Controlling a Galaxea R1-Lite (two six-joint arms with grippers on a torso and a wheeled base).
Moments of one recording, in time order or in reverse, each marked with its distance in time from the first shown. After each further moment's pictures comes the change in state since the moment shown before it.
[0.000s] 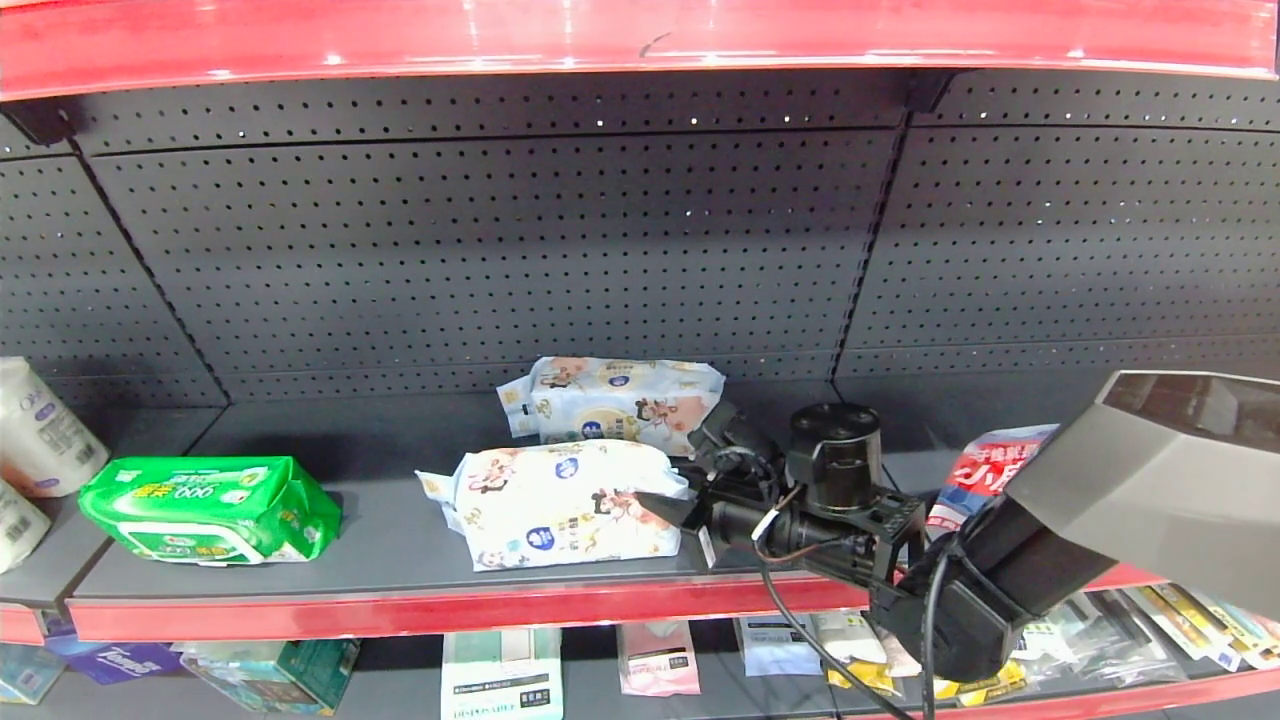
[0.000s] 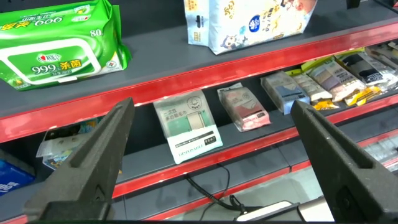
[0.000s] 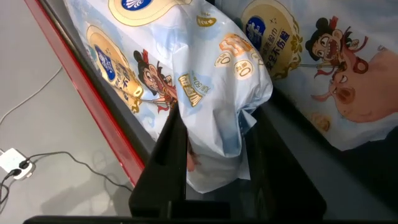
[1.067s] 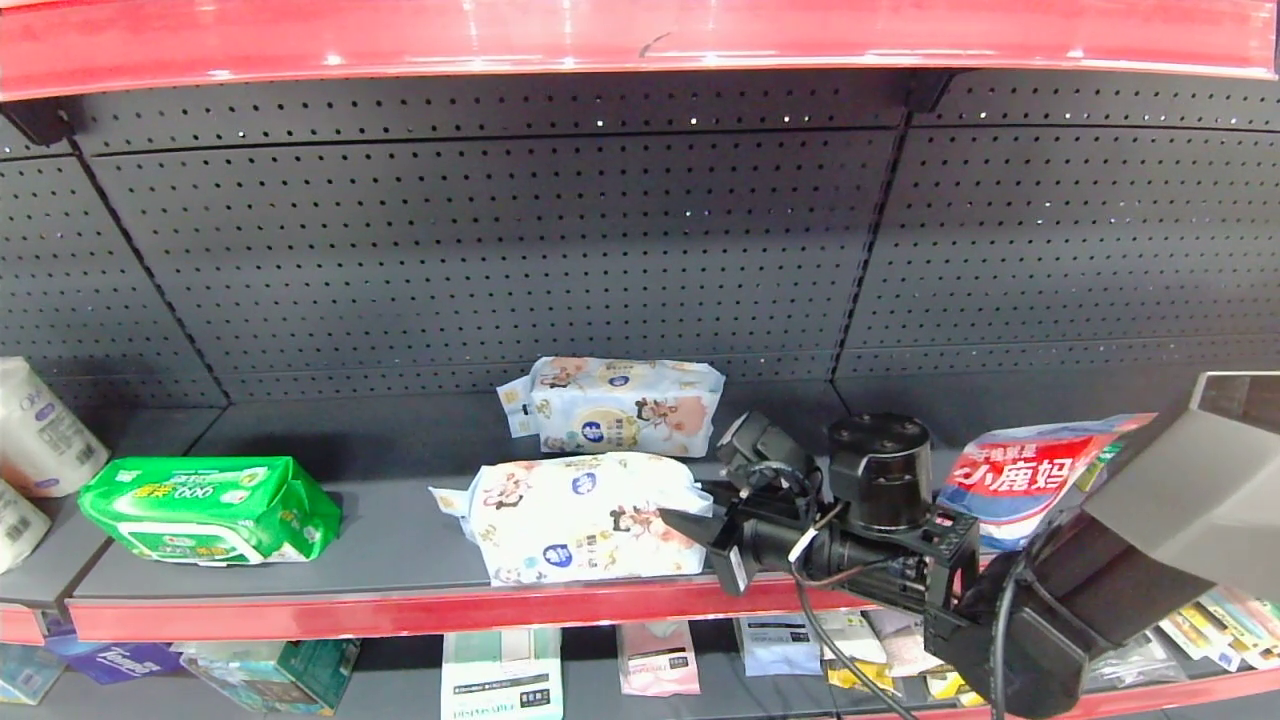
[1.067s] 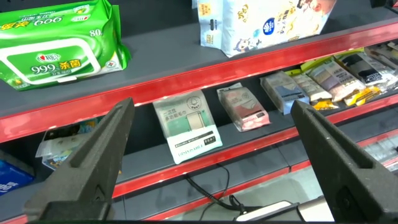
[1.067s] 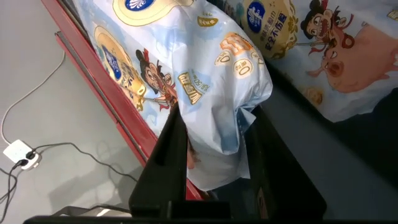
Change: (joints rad) left arm 0.000 0.000 0.000 0.000 -0.001 -0.001; right arm 0.002 -0.094 0.125 -0.001 -0.007 0.001
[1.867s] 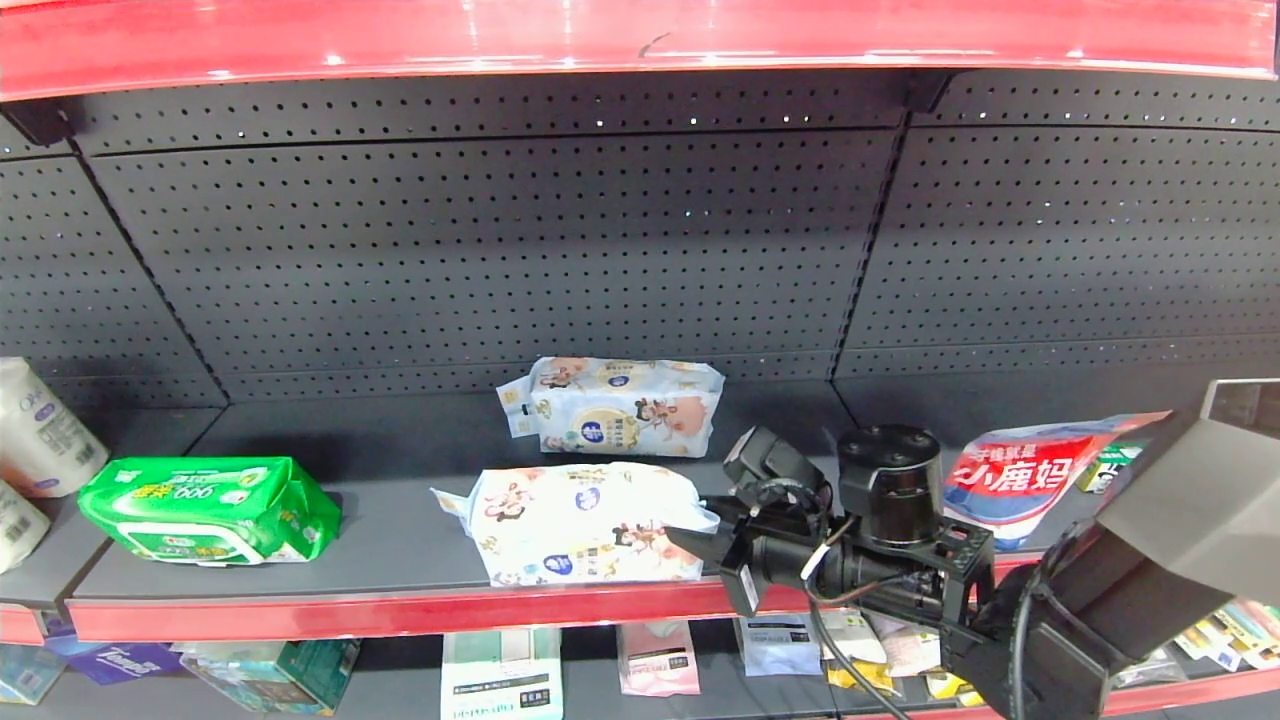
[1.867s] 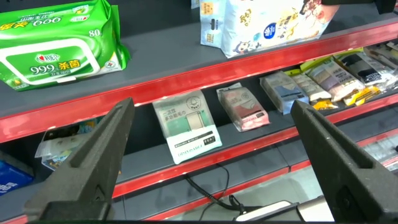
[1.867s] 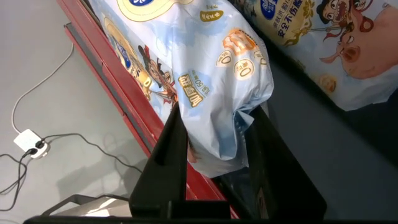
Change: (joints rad) left arm 0.000 0.000 0.000 0.000 -0.002 0.000; right arm 0.002 -0.011 0.048 -0.002 0.036 -0.009
